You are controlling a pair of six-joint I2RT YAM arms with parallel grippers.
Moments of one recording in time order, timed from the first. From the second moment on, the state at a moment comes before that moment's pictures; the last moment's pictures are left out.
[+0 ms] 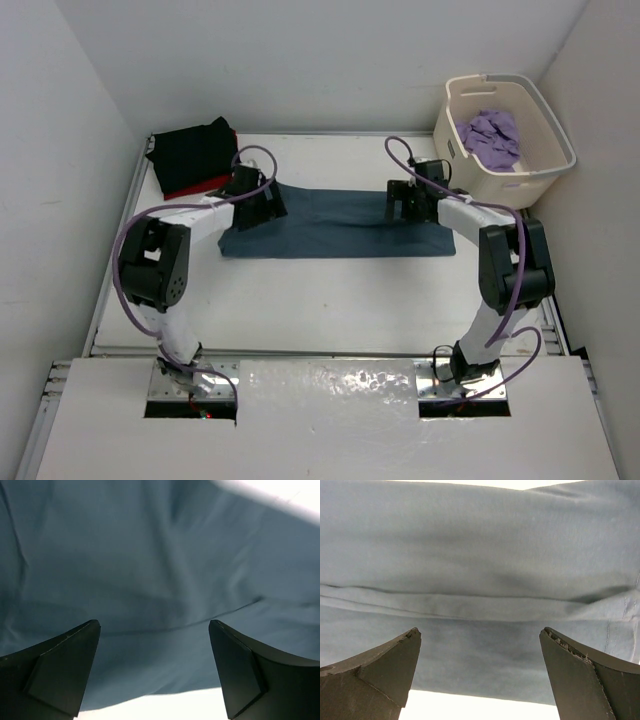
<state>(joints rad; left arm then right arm) -0.28 1.78 1.16 -0.21 -0.02 -0.57 0.17 1.78 1.08 -0.20 -0.01 0.19</state>
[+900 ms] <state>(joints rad) -0.29 1.85 1.08 -0.14 0.01 -0.63 0.20 1.99 1.23 -0.11 0.01 0.23</state>
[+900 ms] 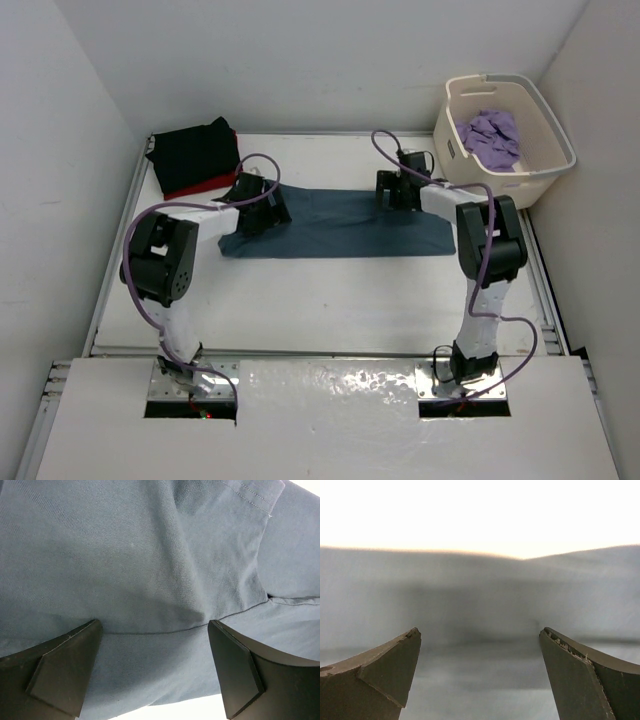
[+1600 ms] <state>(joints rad) -0.29 1.89 1.28 -0.18 -0.07 -0.63 0.16 1.91 1.23 -0.20 0.18 0.17</state>
